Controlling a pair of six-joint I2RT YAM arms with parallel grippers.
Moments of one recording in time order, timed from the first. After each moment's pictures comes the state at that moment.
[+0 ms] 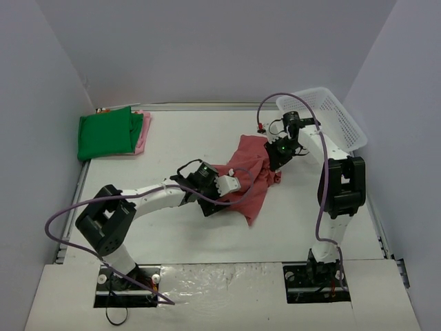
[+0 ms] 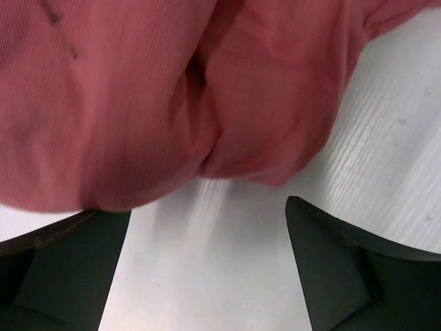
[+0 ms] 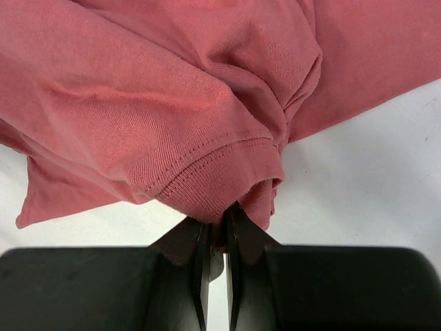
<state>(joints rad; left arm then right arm) -0.76 1.63 0.97 -0.28 0.13 0.45 0.15 1.93 1.53 -0.92 -0.39 -0.52</state>
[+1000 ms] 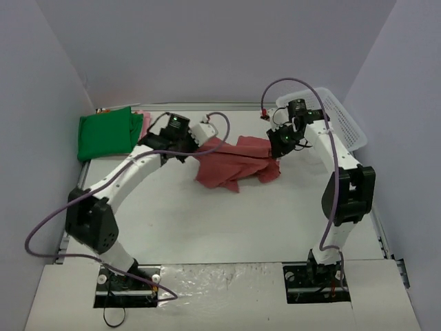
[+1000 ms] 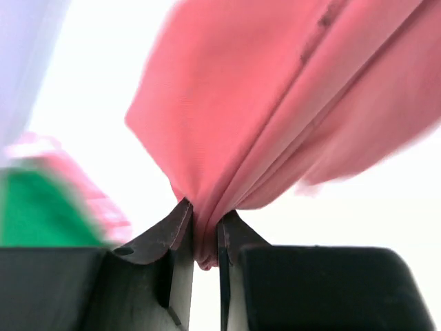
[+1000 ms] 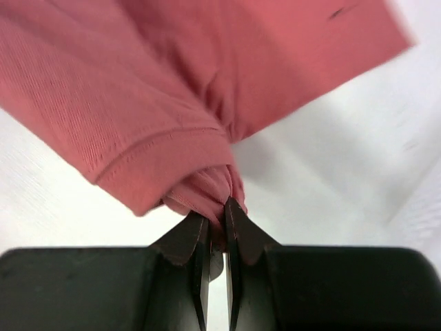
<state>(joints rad) -0.53 1.64 1.38 -0.59 0.04 0.54 0.15 1.85 1.60 -0.95 -0.37 -0.47</state>
